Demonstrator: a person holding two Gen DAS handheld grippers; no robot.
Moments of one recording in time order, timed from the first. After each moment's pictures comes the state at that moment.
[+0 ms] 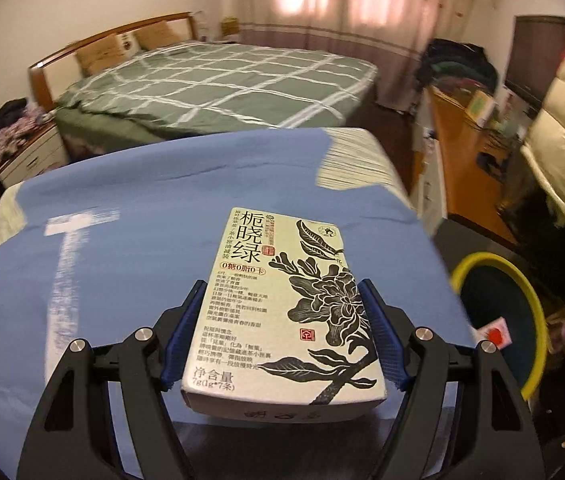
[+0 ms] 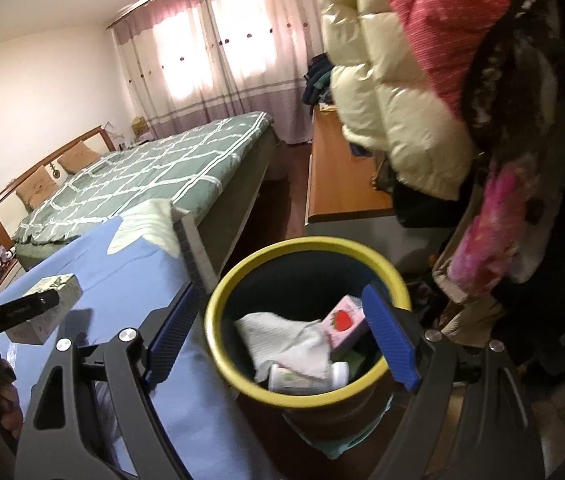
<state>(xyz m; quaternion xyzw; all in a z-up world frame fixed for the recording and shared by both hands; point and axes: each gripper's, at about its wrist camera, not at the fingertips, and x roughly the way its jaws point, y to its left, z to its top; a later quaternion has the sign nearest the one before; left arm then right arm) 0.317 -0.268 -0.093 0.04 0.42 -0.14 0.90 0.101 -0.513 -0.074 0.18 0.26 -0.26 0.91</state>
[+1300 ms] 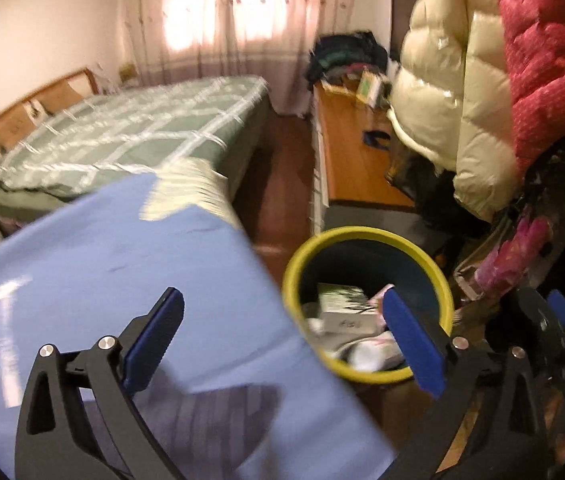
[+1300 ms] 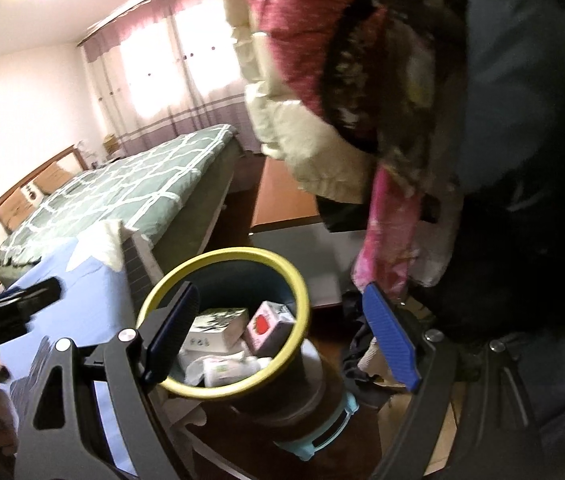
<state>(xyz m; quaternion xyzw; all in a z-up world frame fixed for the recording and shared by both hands) 0.213 -0.364 -0.046 0.11 0.35 -0.29 0.89 0.038 -0.560 -0.068 0.19 0.25 -0.29 0.90</state>
